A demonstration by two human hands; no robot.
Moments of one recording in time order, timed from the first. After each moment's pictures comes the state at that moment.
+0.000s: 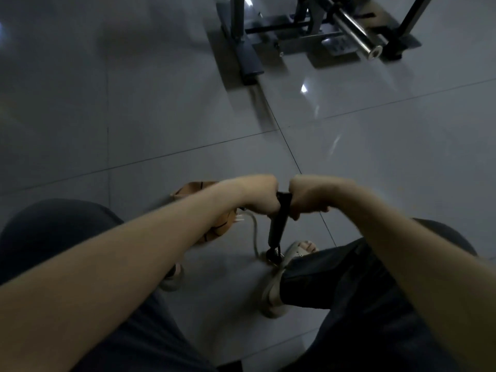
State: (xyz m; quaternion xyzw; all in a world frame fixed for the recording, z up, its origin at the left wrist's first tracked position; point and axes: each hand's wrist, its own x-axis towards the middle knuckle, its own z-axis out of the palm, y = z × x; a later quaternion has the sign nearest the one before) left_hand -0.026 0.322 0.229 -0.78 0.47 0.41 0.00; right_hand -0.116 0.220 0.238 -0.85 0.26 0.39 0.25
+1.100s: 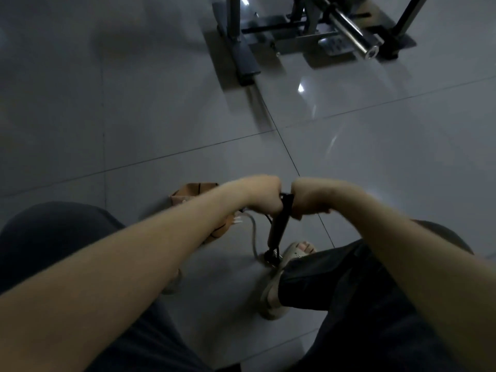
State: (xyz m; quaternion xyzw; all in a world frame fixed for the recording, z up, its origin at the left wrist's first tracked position) left_hand -0.029 0.309 0.224 -0.78 0.50 0.39 0.00; right_hand -0.120 0.210 0.230 -0.85 0.27 0.39 0.23
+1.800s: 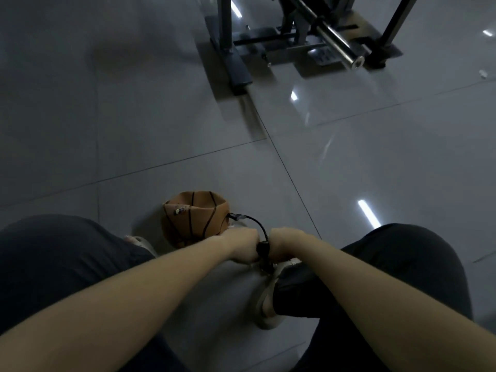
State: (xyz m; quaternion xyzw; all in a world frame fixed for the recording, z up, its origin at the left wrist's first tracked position) left_hand -0.056 0.357 0.135 -0.75 0.52 0.41 0.07; right_hand -0.144 0.261 0.142 -0.85 0.22 0.44 0.17
